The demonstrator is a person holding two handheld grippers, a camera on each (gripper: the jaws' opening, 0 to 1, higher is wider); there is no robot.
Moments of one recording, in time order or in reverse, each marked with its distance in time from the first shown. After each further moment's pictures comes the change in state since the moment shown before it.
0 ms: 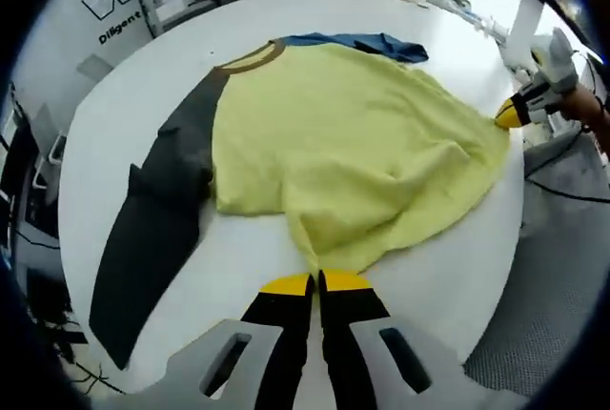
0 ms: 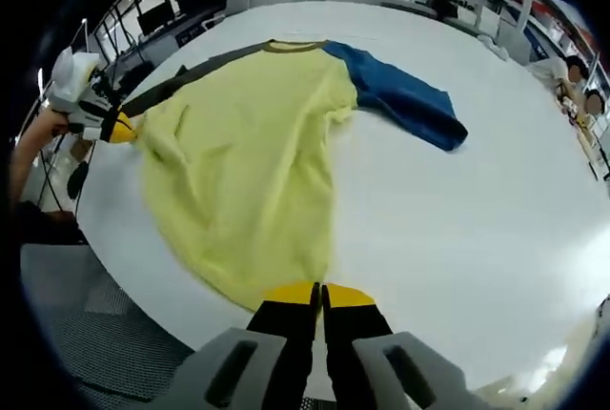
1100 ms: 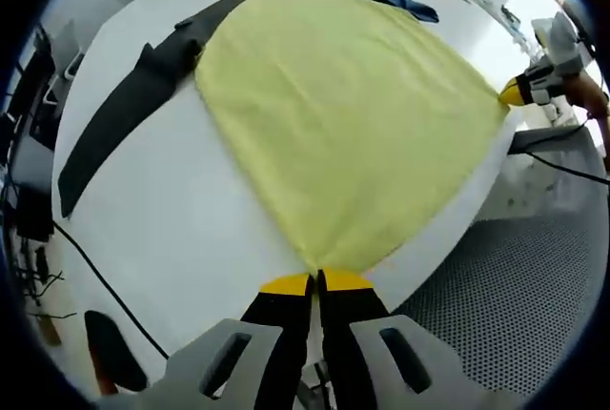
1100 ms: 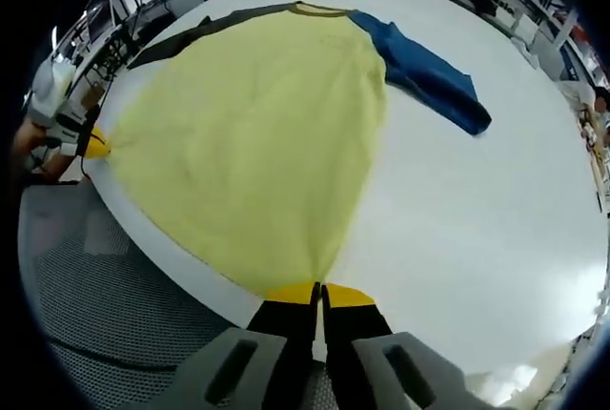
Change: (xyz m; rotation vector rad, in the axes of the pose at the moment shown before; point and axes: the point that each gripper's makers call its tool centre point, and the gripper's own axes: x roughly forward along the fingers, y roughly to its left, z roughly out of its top) left arm -0.020 -0.068 -0.097 -0.247 0.162 0.022; right arm -0.008 -0.002 -0.040 -0.101 0.148 0.049
